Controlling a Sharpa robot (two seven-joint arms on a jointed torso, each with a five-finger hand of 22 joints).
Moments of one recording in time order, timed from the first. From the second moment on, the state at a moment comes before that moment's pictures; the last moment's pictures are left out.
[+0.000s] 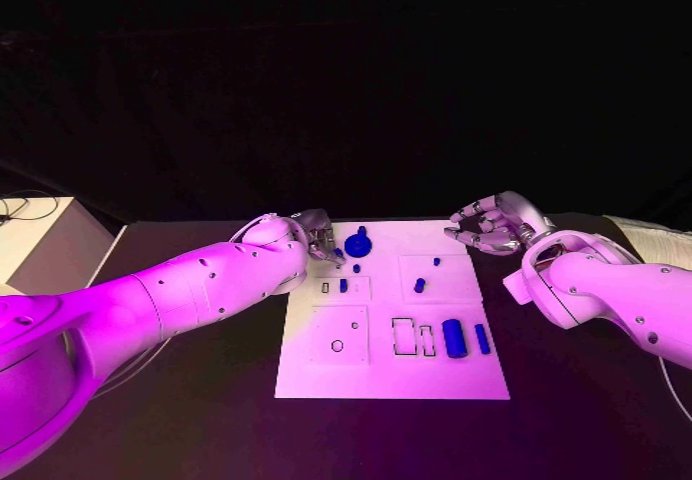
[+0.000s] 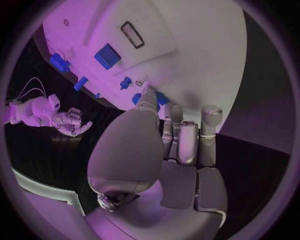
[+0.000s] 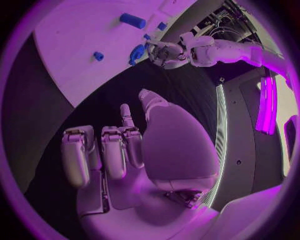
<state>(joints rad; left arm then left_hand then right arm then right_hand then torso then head) 1.19 -0.47 0.04 1.04 -1.41 -0.20 -0.38 1.52 -0.12 -0.06 0.29 0.05 0.81 0.12 0.70 0.30 0.85 0.05 1.24 0.51 1.39 0.00 1.48 1.23 0.15 1.11 0.11 1.20 1.03 1.29 -0.84 -0.10 1.46 -0.91 -0.59 -0.05 1.36 -0.19 0.23 0.29 0.28 0.96 0.15 0.17 0.27 1.47 0.06 1.52 1.31 1.47 -0.01 1.57 1.31 0.01 1.47 0.10 1.54 1.31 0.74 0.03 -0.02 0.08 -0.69</state>
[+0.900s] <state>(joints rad) 1.20 -0.47 0.04 1.04 -1.42 -0.20 -0.37 1.57 -0.06 0.16 0.30 0.05 0.82 0.10 0.67 0.26 0.84 0.04 1.22 0.49 1.40 -0.01 1.49 1.24 0.15 1.11 0.10 1.21 1.05 1.29 -0.84 -0.10 1.46 -0.91 -0.59 -0.05 1.35 -0.20 0.24 0.28 0.28 0.96 0.15 0.17 0.27 1.47 0.06 1.52 1.31 1.47 -0.01 1.57 1.31 0.01 1.47 0.10 1.54 1.31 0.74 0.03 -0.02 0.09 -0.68</state>
